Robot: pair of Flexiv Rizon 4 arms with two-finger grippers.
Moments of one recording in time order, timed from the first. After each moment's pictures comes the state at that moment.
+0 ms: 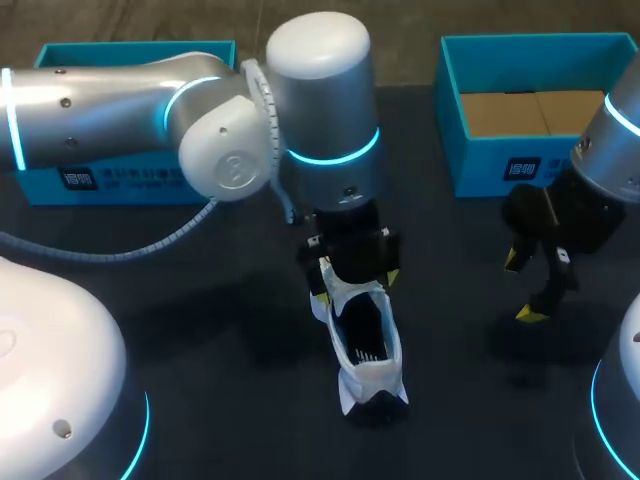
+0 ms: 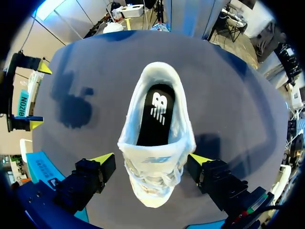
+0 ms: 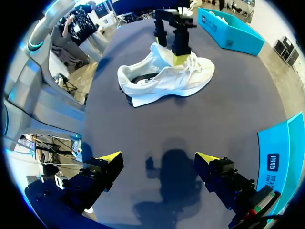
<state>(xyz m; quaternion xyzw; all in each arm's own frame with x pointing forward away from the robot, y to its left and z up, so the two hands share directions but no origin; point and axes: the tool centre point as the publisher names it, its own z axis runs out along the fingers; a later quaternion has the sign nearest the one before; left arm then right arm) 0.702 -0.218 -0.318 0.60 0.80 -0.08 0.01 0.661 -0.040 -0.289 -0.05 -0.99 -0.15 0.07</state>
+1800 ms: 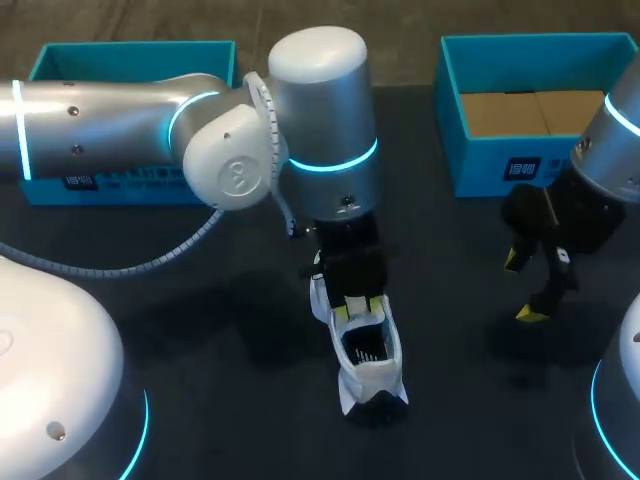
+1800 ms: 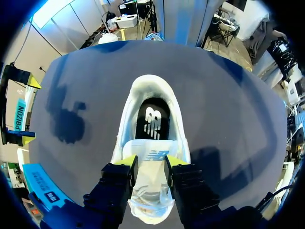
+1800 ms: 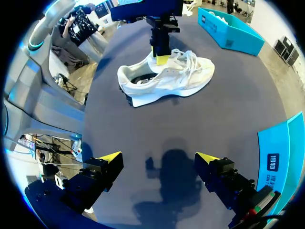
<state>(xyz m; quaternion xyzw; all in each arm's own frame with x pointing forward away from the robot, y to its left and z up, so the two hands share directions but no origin) 0.679 -0.222 -0.336 0.62 0.78 -0.11 -0.03 0.661 -0.040 -0.289 -0.05 -0.99 -0.15 0.07</state>
